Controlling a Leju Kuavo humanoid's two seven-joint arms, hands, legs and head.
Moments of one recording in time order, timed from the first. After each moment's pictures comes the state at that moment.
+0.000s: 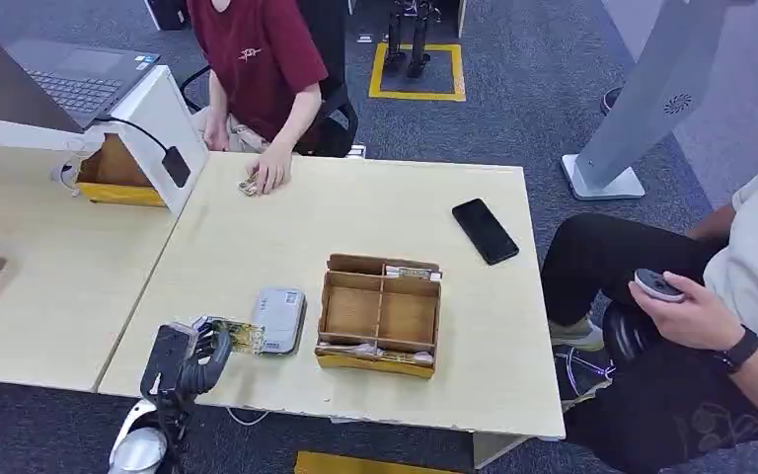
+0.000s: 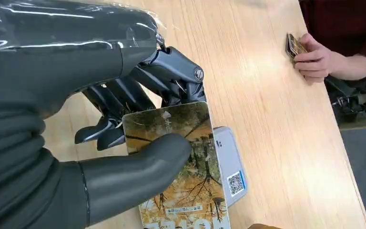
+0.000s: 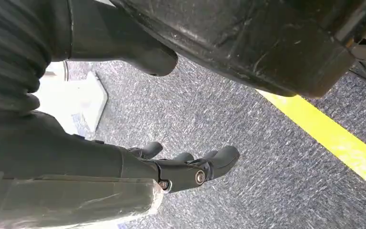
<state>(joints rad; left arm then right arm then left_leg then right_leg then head) 0.04 0.00 -0.05 -1.37 -0.26 0.06 -0.26 -0.02 0.13 -0.28 -0.18 1.04 -0.18 -0.04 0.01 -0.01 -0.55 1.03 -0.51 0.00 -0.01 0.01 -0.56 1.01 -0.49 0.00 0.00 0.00</state>
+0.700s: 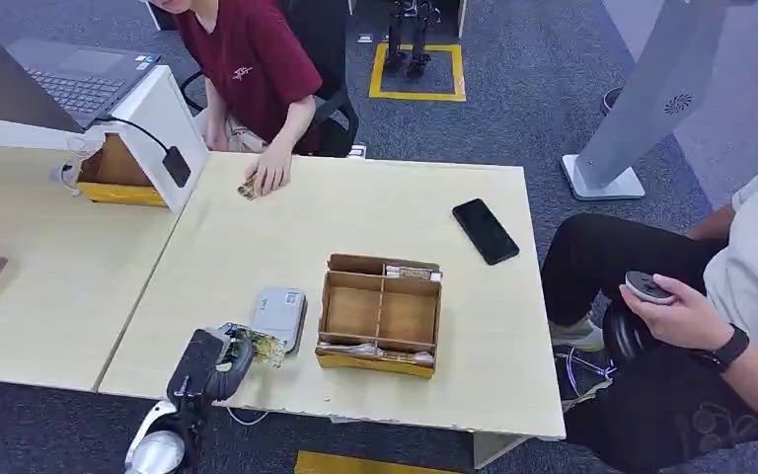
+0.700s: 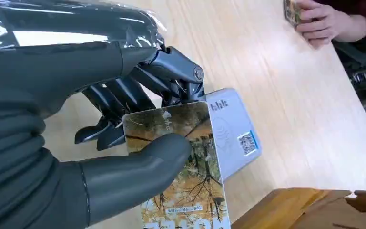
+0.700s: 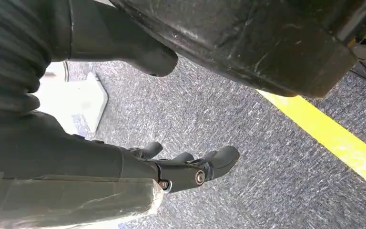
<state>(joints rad) 0.02 0.00 -0.15 -1.37 -0.34 0.12 -0.20 -0.02 0.13 -0.29 -0.18 1.05 -0.18 -0.04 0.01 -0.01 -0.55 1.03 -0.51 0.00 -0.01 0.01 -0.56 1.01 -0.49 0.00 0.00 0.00</state>
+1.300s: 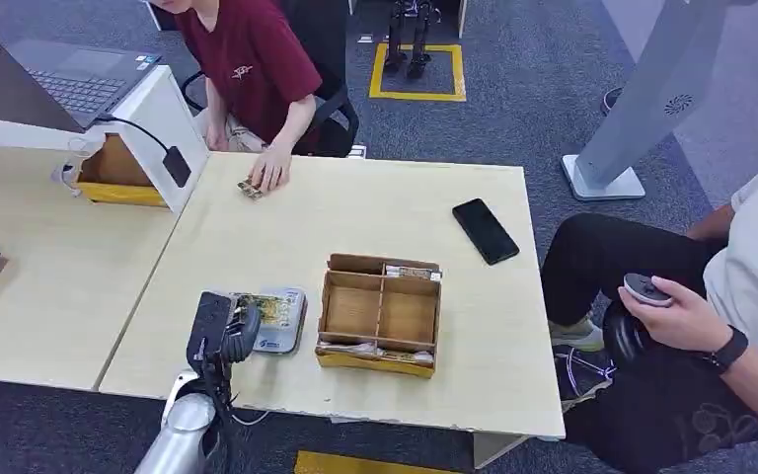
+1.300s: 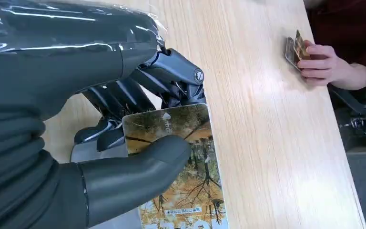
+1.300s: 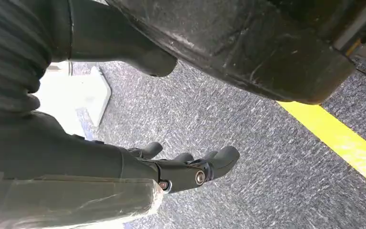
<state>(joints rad) -0.15 -0.07 -0.16 -1.16 -0.28 0.28 -0.23 -0.02 0.14 -0.30 -0.19 1.08 -0.18 -0.02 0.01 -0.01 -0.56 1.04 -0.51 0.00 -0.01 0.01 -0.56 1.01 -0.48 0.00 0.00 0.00</state>
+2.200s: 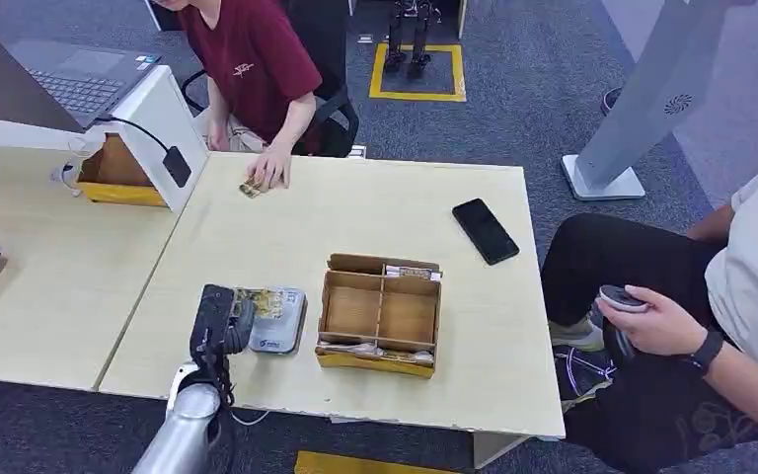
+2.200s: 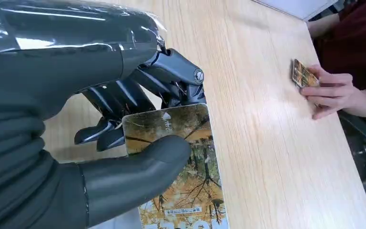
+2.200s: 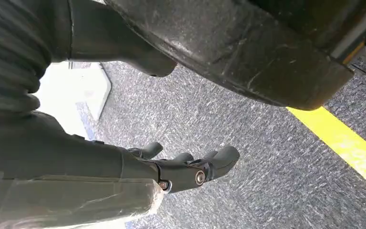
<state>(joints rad) -0.22 -0.08 -0.13 -1.05 -0.35 0.38 -0.24 -0.02 0.14 -0.30 -0.19 1.12 -0.18 -0.02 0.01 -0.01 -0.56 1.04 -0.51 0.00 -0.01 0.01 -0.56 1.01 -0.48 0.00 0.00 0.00</state>
